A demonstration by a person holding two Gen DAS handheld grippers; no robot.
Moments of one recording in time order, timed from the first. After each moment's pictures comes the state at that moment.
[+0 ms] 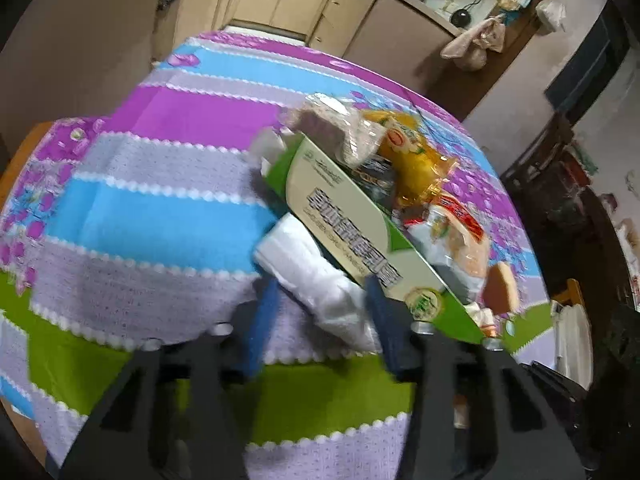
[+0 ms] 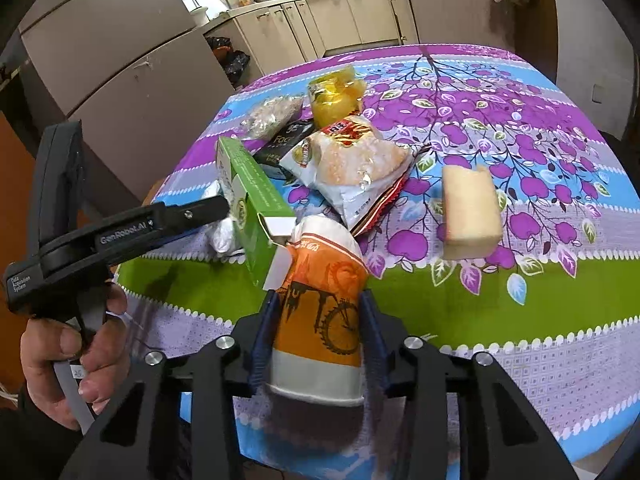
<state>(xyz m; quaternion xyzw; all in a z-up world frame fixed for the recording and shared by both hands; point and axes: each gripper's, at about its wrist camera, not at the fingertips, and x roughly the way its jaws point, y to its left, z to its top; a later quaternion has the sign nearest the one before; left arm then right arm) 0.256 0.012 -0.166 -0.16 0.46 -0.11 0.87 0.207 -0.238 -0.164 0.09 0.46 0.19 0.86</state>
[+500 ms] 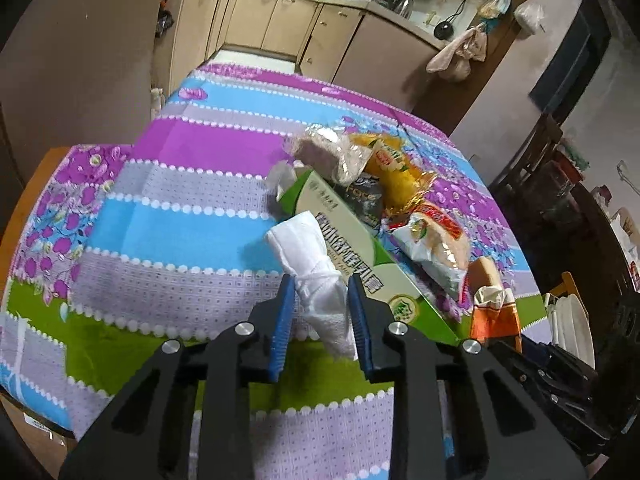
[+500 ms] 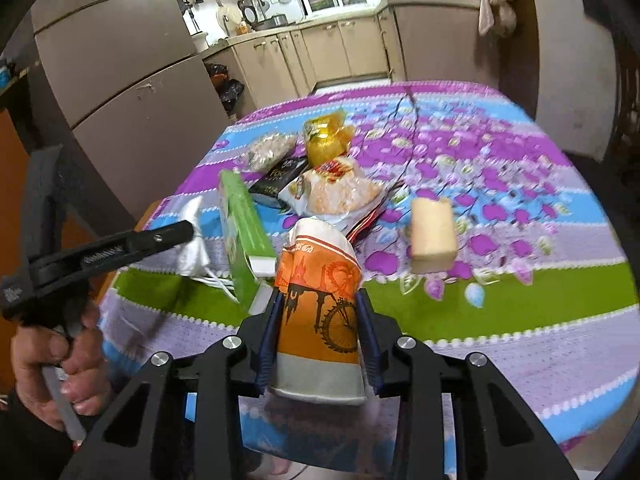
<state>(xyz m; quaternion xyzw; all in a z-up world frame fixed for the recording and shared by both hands) 0.225 0.022 -0.136 -0.14 0.42 -0.11 0.89 0.176 -0.250 -0.137 0.07 0.40 0.15 0.90</state>
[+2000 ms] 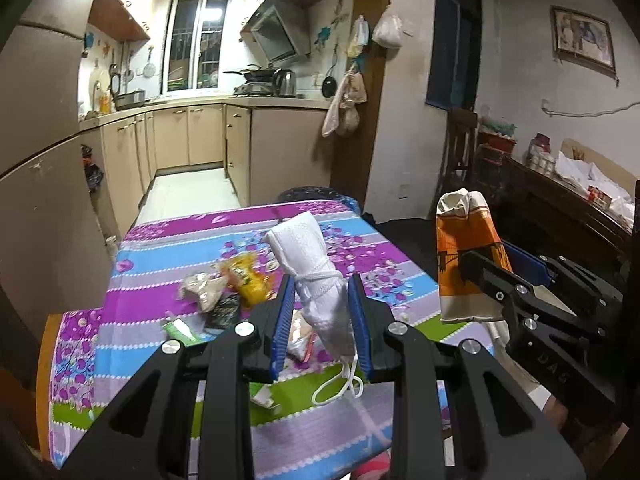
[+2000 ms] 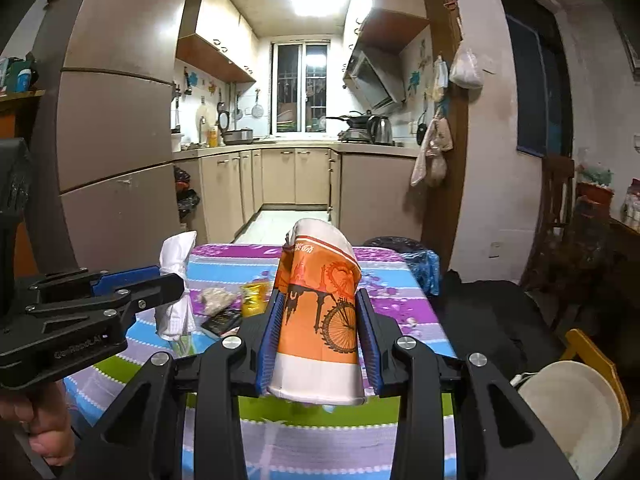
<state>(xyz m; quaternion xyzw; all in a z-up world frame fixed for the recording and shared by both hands) 0.145 -0.097 -0.014 0.01 0.25 -0.21 0.95 0.086 -0.315 0.004 0.00 0.18 0.03 0.98</state>
